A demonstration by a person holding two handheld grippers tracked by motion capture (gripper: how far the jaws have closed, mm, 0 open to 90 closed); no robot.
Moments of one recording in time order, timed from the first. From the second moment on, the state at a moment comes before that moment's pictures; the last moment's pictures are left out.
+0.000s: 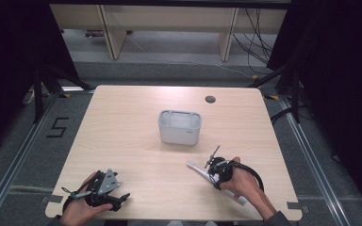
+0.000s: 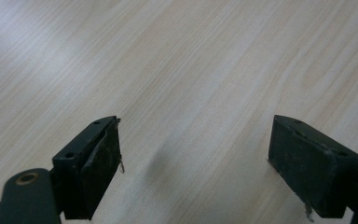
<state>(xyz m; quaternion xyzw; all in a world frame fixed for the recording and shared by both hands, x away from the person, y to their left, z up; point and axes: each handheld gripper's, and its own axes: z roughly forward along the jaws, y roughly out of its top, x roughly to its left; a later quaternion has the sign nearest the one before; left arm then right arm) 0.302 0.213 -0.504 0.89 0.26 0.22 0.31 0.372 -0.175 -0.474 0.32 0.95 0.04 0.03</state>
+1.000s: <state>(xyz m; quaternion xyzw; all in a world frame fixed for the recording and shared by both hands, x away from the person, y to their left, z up) 0.303 0.213 -0.504 0.89 0.26 0.22 0.31 0.364 -0.201 -0.438 0.30 0.93 0.17 0.07</state>
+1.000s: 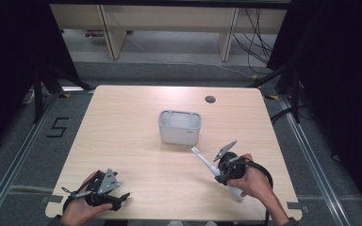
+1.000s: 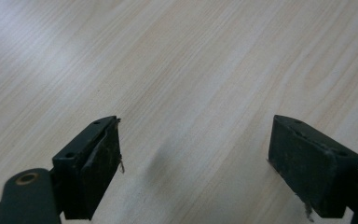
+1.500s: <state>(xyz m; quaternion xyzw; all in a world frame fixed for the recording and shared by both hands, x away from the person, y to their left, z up) 0.303 0.213 -0.504 0.89 0.26 0.22 0.31 0.356 -0.213 -0.426 0.30 0.90 0.30 0.11</state>
